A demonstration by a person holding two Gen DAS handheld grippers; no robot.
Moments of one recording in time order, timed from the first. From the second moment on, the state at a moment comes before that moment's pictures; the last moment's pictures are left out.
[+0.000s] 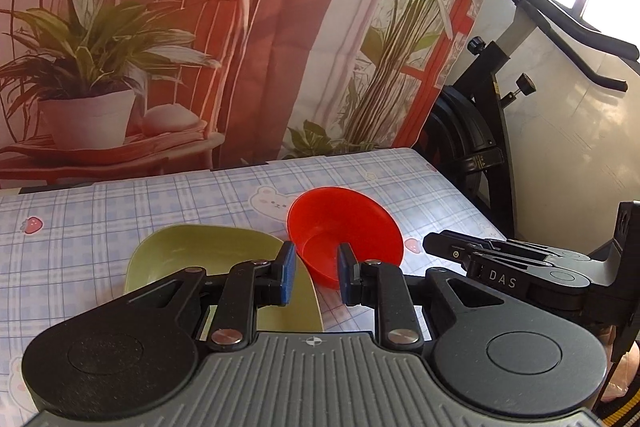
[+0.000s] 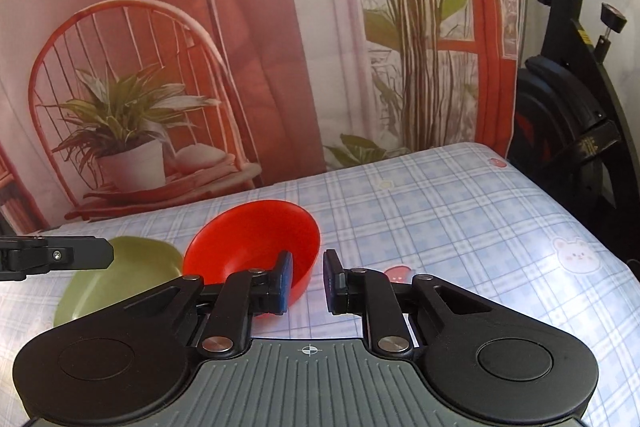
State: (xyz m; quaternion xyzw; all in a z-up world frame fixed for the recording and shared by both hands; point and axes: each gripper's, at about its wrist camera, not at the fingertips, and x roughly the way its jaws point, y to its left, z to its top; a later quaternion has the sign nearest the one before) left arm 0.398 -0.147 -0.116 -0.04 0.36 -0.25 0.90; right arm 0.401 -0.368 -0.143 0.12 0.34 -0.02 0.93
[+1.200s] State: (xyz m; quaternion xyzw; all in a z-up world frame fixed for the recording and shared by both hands) left arm 0.403 -0.181 -0.136 0.01 0.37 -0.29 0.88; right arm 0.377 -0.380 -0.159 0.20 0.34 -0.04 0.92
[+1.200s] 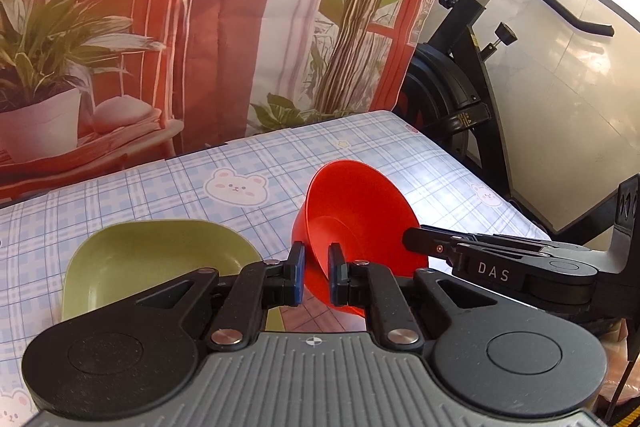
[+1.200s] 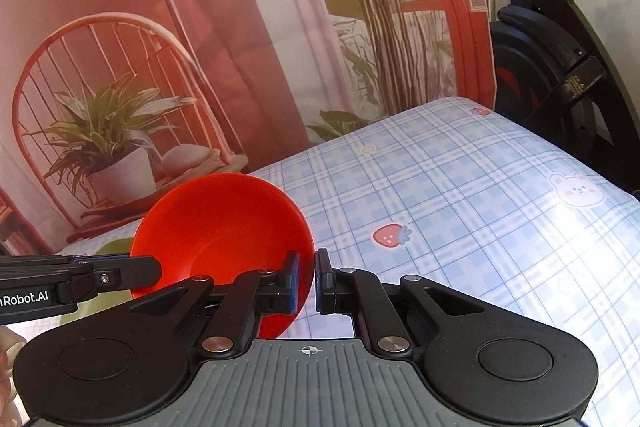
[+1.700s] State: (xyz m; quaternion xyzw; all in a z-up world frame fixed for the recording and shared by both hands) left arm 0.342 -0.142 -0.106 -0.01 0.35 -0.31 0.89; right arm 0.300 -0.348 -0.099 0.20 0.30 -0.03 0.93
